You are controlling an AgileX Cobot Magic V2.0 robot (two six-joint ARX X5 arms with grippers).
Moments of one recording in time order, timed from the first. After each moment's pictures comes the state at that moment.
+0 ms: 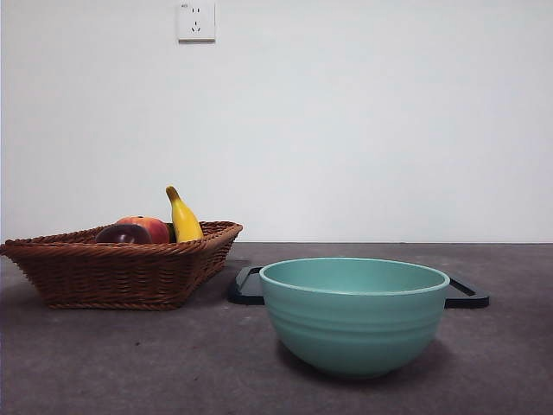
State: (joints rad) left arm -0.07 0.41 0.67 -0.13 0.21 0.16; right arm 0.63 0.73 0.95 -0.93 -0.31 0.18
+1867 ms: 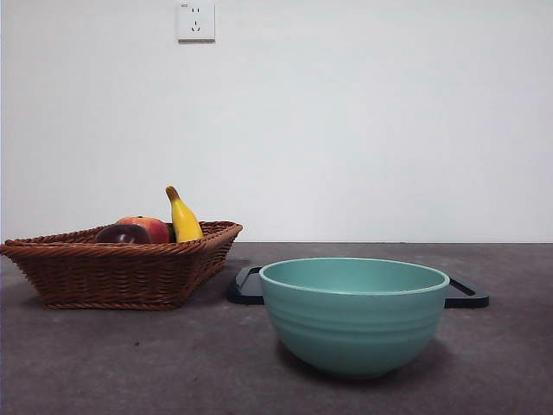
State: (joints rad) left arm 0.00 0.00 0.03 -0.18 0.07 0.12; right arm 0.63 0.73 0.95 -0.93 -0.31 0.18
